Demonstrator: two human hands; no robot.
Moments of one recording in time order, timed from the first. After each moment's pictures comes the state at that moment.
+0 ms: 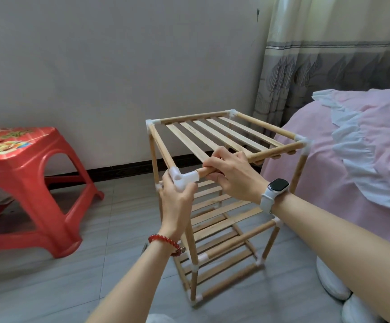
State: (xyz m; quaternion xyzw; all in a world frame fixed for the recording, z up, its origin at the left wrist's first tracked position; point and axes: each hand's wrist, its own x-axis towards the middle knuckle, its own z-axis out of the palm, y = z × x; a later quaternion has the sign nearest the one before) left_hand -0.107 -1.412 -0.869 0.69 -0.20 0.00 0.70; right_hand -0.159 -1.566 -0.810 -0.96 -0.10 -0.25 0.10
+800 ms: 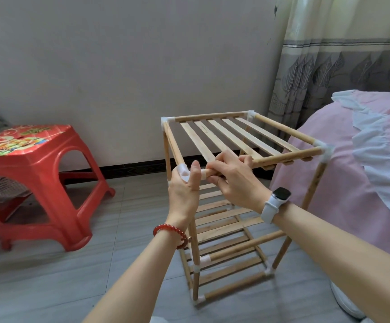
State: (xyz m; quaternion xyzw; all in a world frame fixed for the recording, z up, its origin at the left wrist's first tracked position) left_hand -0.098 -1.433 -0.855 0.72 -0.14 0.01 0.67; right_hand -0.147 -1.562 -0.823 -0.95 -0.09 -0.27 0.14
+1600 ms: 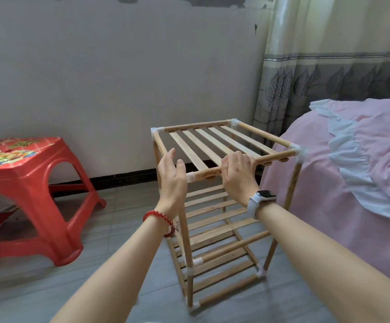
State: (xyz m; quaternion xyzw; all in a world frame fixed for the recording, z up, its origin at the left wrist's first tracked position) left_hand -0.091 -1.437 -0.824 0.73 -0.19 0.03 0.65; right_hand -0.138 -1.587 -0.830 -0.92 0.11 -0.33 0.17
